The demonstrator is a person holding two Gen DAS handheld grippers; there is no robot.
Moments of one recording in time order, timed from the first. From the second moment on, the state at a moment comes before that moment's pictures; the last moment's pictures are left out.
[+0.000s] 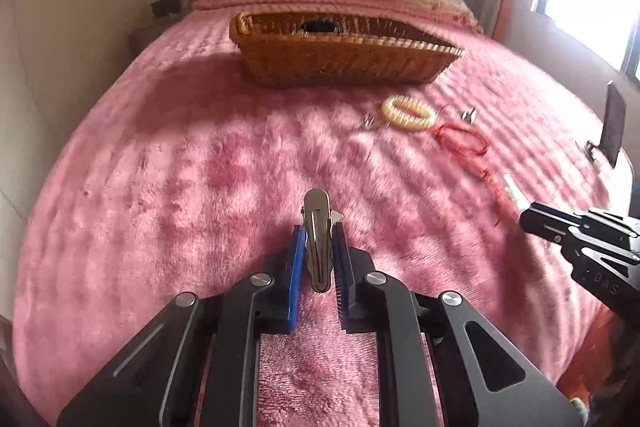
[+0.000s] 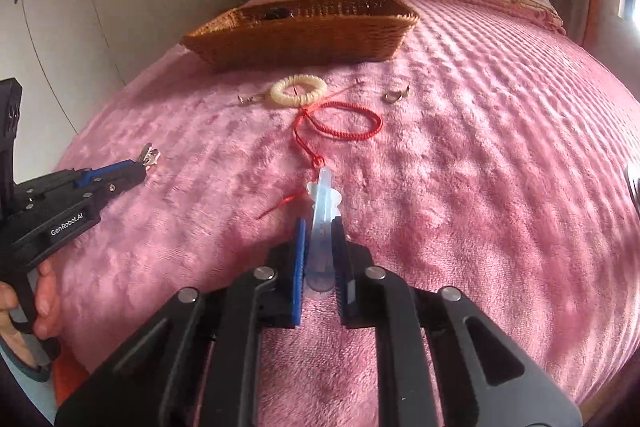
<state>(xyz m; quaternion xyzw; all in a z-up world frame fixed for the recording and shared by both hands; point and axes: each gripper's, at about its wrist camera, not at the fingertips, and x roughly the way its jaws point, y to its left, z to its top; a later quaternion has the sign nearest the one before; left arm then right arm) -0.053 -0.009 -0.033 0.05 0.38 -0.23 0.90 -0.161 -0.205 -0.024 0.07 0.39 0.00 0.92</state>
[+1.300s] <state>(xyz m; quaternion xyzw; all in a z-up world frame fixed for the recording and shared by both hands) 0.159 -0.084 0.009 0.01 0.35 -0.26 0.90 0.110 -0.258 0.012 0.12 0.40 0.03 0.91</state>
